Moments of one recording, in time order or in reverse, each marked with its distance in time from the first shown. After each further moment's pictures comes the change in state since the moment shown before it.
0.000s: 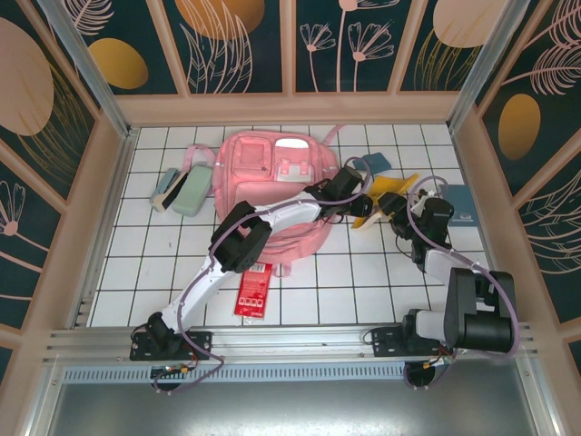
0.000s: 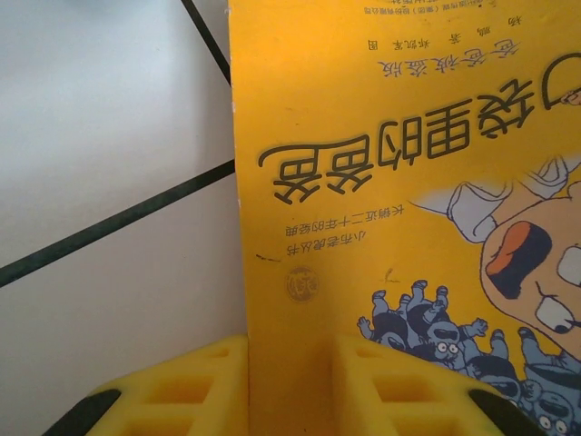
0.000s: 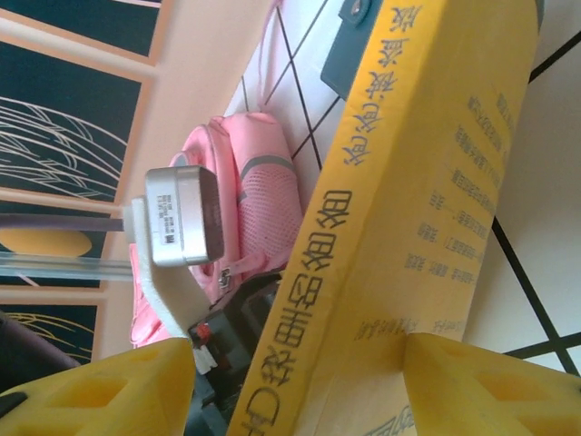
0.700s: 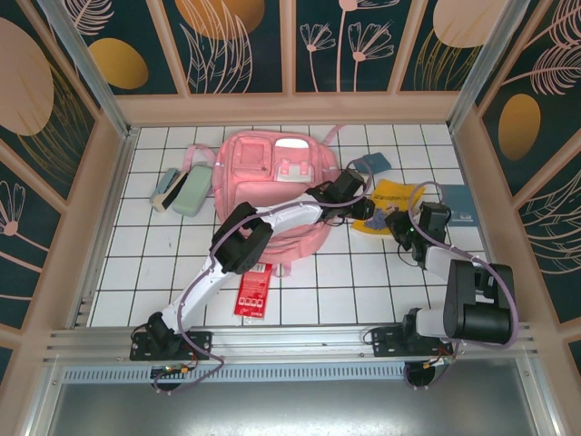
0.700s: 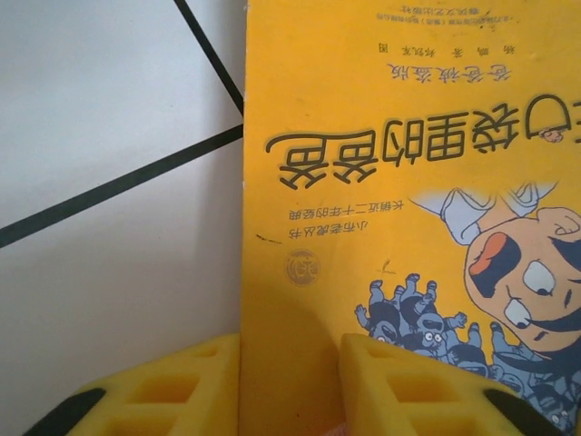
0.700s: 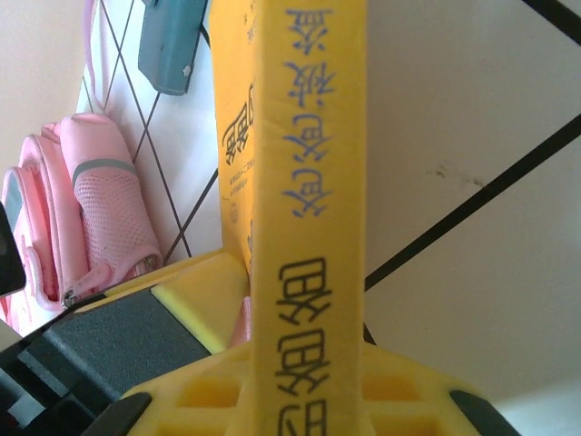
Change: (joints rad) left arm -0.012 -0.002 -0.006 -0.005 -0.003 0.005; right arm -0.025 0.036 0.008 -0.224 0.137 -0.065
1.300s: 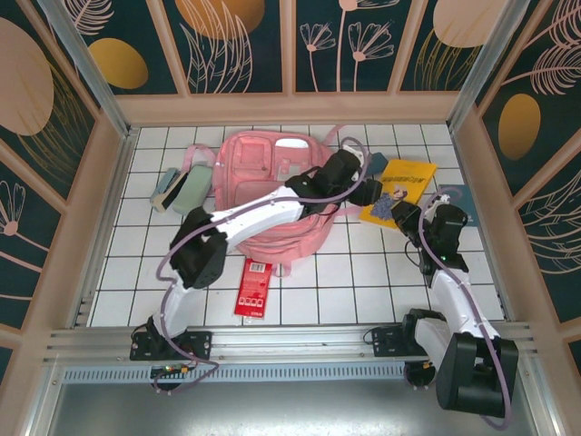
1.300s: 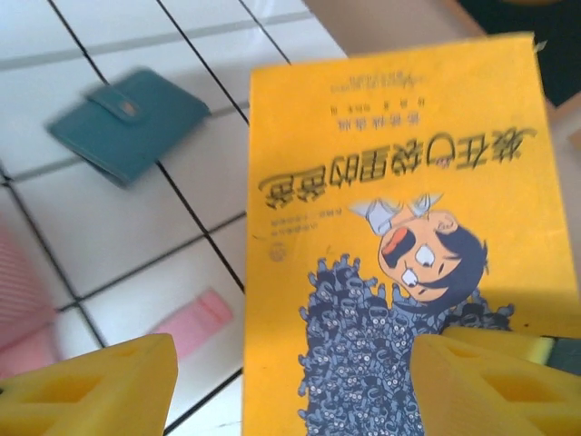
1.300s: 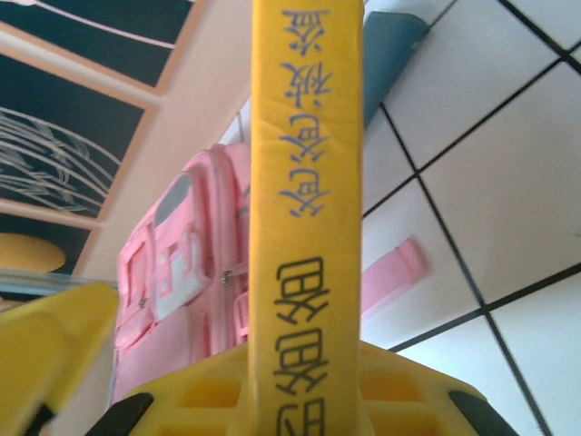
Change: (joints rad) left arm -0.045 -0.465 -0.246 -0.032 -0.222 0.089; right arm -0.014 -0.423 -0.008 -0.135 -0.068 -0.045
